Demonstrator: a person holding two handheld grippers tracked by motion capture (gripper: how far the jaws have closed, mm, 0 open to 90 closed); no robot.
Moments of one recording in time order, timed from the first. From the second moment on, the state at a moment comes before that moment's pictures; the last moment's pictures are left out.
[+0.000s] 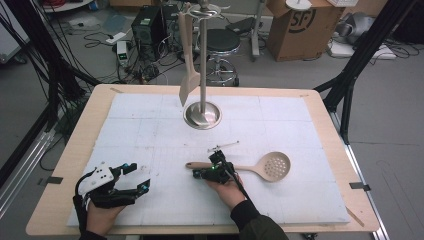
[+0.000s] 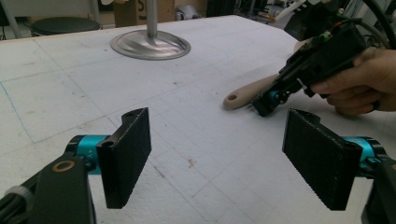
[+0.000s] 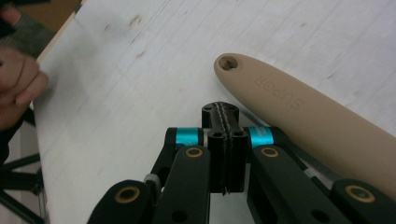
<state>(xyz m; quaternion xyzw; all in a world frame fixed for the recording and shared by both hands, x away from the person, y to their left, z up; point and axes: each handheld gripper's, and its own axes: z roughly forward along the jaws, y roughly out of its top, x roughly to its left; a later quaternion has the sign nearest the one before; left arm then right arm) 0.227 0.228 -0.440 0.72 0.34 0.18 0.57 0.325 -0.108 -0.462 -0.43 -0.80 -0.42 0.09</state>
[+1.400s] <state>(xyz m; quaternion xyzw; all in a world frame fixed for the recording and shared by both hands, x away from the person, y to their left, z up) 0.225 0.229 -0.440 0.72 0.34 0.18 0.57 0.363 -0.186 -0.436 -0.53 -0.72 -0.45 0.00</state>
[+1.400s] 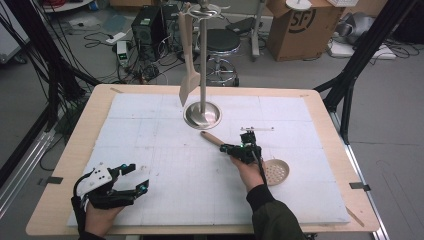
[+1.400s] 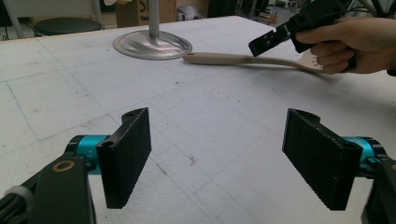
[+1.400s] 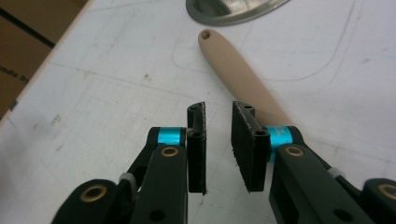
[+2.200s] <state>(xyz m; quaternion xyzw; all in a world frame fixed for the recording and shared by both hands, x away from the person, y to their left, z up) 0.233 0.221 -0.441 0.73 0.33 0.18 0.57 0.365 -0.228 -0.422 -0.56 -0.72 -0.41 0.00</state>
